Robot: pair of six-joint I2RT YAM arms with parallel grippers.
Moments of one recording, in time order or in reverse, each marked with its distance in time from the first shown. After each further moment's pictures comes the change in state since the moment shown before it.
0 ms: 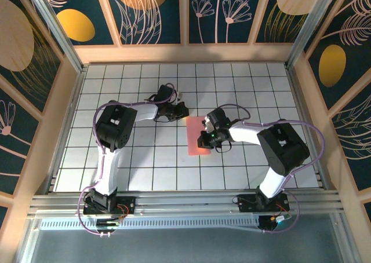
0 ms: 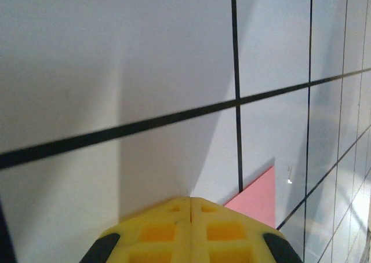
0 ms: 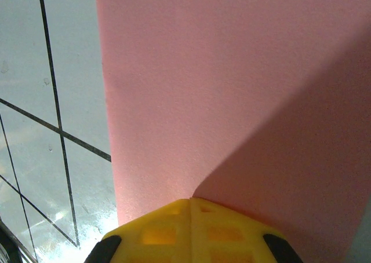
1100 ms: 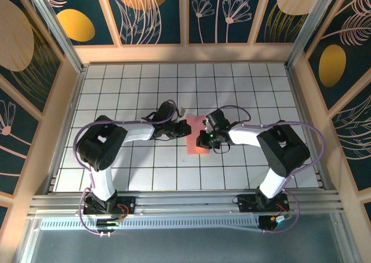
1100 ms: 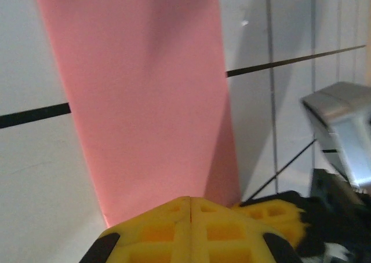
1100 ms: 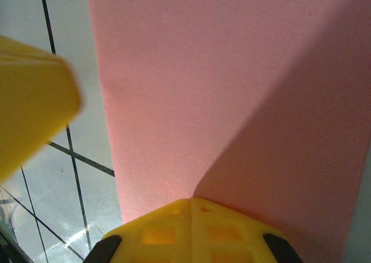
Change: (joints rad) left arm -0.163 -0.302 -0.398 0.135 -0.053 -0.090; right arm 0.028 -0.015 -0.031 0.090 0.040 0.132
